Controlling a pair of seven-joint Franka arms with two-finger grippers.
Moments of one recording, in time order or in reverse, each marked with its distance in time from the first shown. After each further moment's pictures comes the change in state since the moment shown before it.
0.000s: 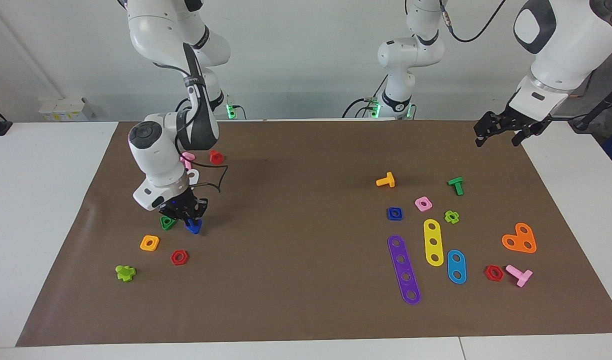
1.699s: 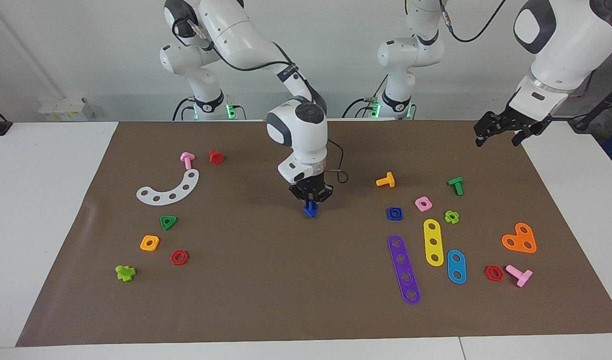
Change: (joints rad) left arm 0.000 0.000 0.000 0.000 0.000 0.000 0.000; right arm 0.481 0.231 0.049 0.200 -0.170 0.091 0.888
